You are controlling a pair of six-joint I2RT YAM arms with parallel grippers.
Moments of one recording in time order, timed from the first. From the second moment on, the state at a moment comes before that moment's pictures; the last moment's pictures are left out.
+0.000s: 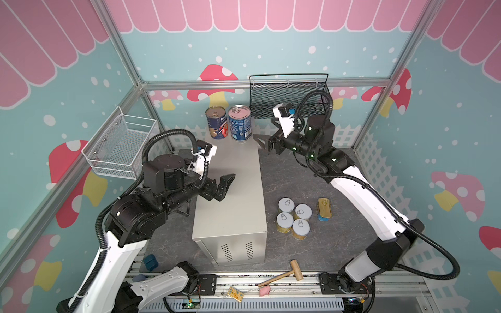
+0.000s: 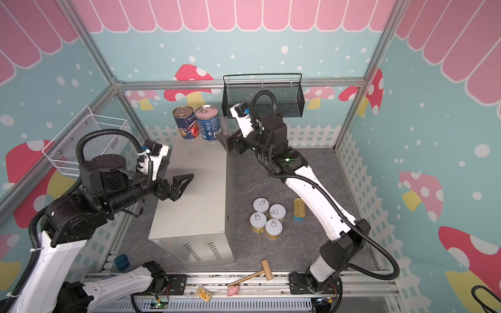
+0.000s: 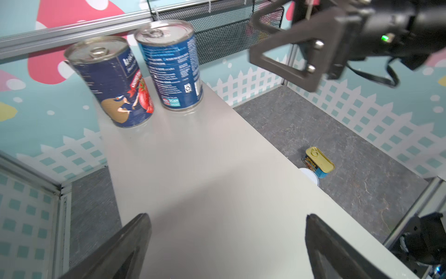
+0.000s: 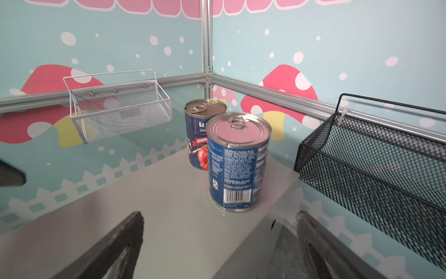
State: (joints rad) left arm -0.60 1.06 1.73 -1.04 -0.10 -0.02; right arm 0.60 1.52 1.74 -0.26 -0.28 -0.05
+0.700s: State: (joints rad) left arm -0.40 1.17 1.93 -1.19 -0.17 -0.22; right arm 0.61 1.09 1.33 -0.57 -0.02 -0.06
